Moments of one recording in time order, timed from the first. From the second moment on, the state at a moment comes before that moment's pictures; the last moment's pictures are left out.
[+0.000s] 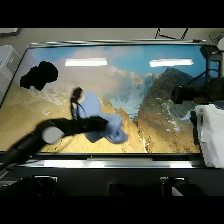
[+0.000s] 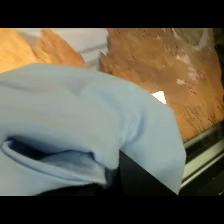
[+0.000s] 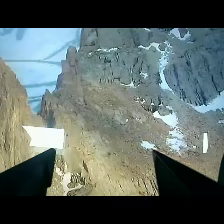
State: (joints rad) left arm -0.75 -1.08 0.87 1.07 -0.54 -1.83; right arm 0.06 -1.03 1.40 -1.54 1.42 1.62
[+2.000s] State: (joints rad) left arm -0.19 -1.41 0.77 0.73 -0.65 -1.41; right arm 0.06 -0.99 0.40 -0.81 1.20 1.54
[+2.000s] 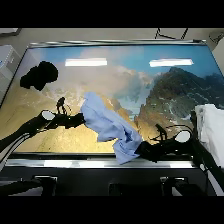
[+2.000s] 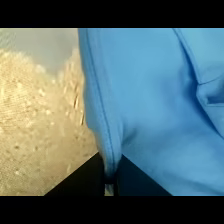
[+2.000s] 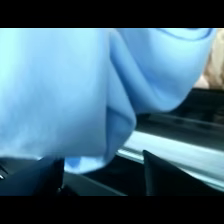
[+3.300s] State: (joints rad) left arm 0.18 -0.41 1.16 0.88 -0.69 -1.41; right arm 0.06 -0.80 1.65 -1.38 1.17 1.67
